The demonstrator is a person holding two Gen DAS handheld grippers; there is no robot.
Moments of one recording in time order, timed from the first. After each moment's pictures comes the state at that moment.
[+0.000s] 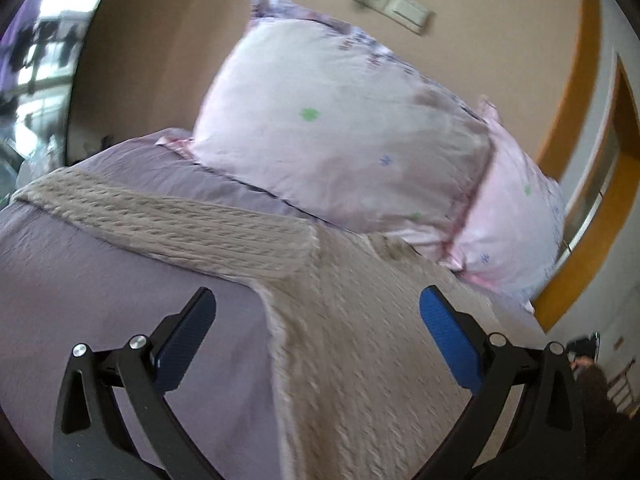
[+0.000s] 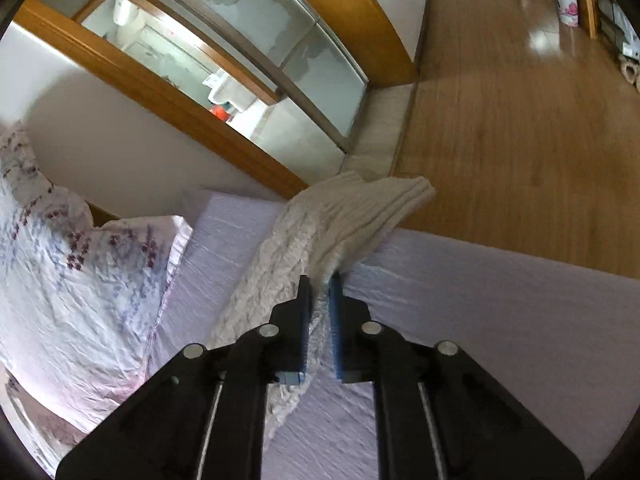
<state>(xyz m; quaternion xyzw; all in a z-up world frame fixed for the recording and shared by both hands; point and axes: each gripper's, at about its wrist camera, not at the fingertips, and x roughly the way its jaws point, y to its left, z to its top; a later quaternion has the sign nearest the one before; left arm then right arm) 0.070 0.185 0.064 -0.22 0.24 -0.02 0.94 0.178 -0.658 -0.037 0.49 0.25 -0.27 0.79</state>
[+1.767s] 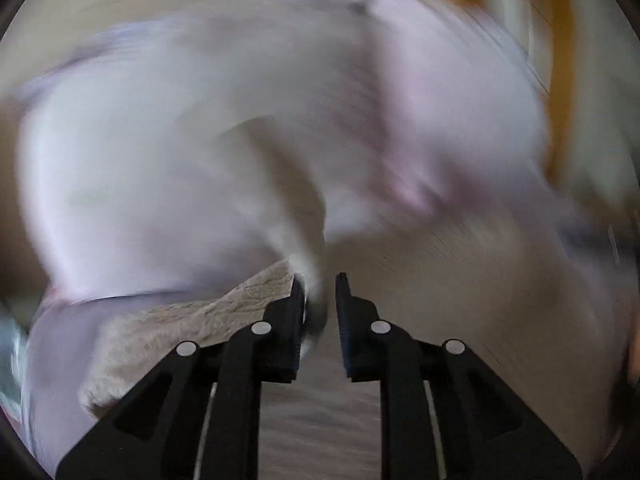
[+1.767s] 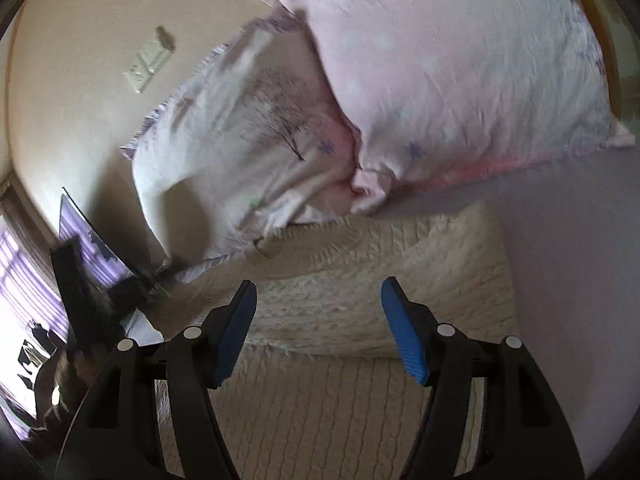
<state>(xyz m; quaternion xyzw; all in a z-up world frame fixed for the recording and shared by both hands) 0.202 -0.020 0.073 0.13 0.32 -0.17 0.92 0.212 -0.288 0.047 0.21 0.31 0.19 0.91</state>
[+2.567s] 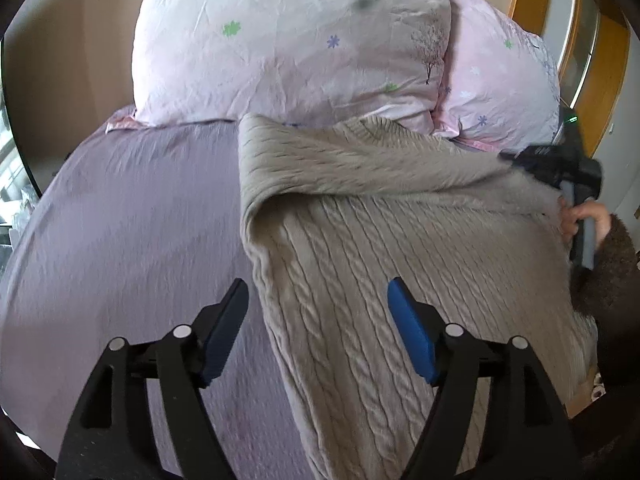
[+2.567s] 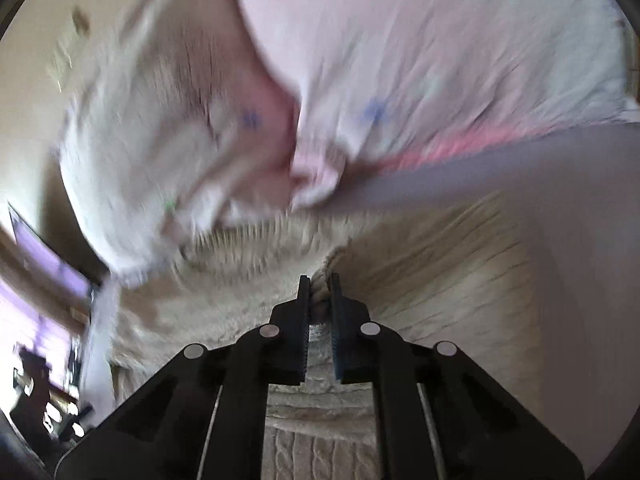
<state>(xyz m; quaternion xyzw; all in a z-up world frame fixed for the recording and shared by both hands) 0.075 0.140 0.044 -0.03 0.39 -0.09 0.91 0.292 -0.285 0.023 0.21 0.35 0.11 0.91</state>
